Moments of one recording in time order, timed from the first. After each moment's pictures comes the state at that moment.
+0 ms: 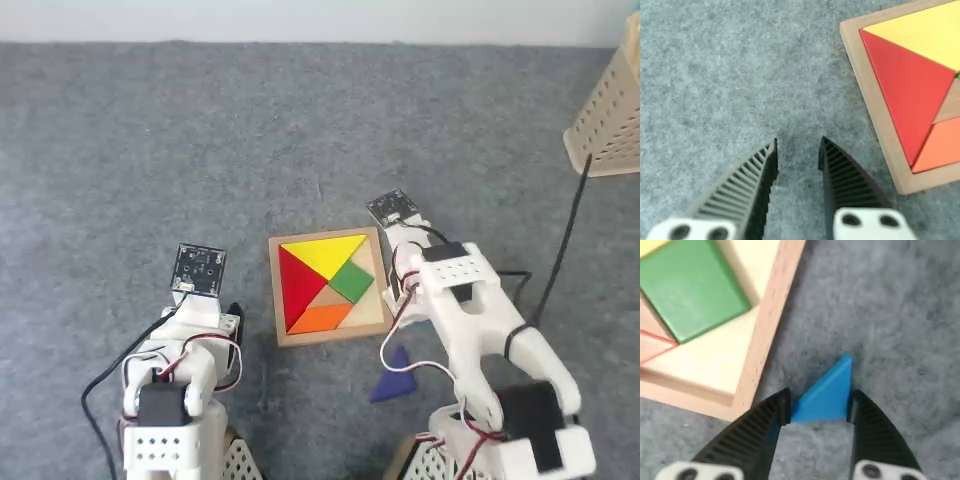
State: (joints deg) left arm -6.5 -103.3 96.7 72.0 -4.0; right arm -16.8 -11.2 50.6 53.4 14.3
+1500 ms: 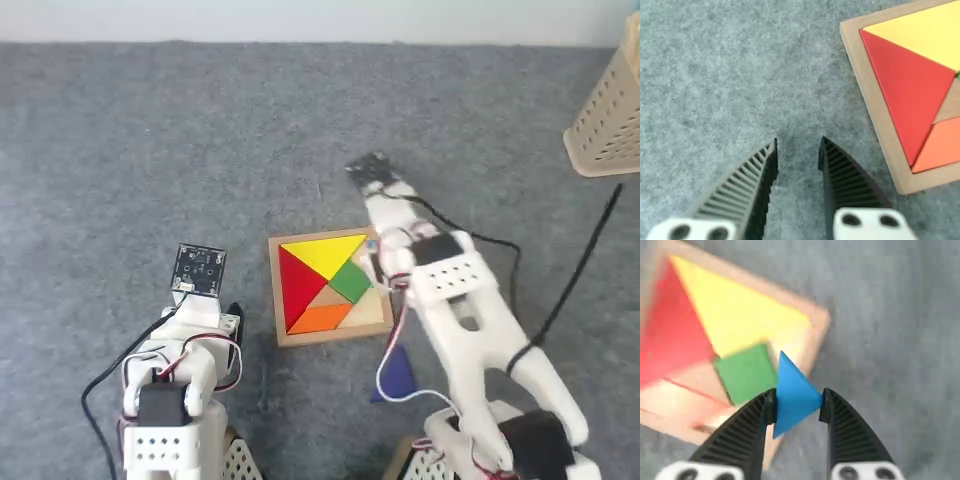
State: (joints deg) left arm -6.5 -103.3 96.7 72.0 -4.0; right arm -25.1 -19.3 40.7 51.6 11.9
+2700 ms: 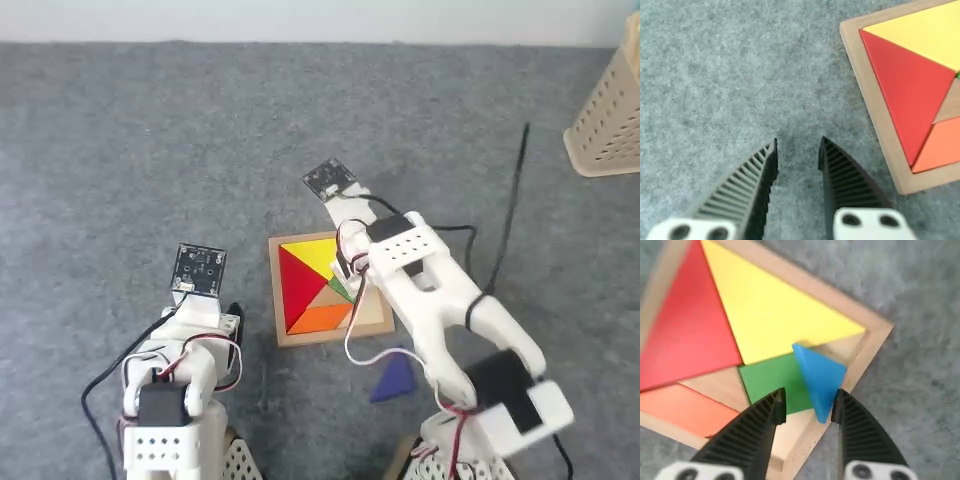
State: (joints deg) left arm -6.5 -103.3 96.7 72.0 -4.0; right arm -29.7 0.5 32.8 53.5 11.4
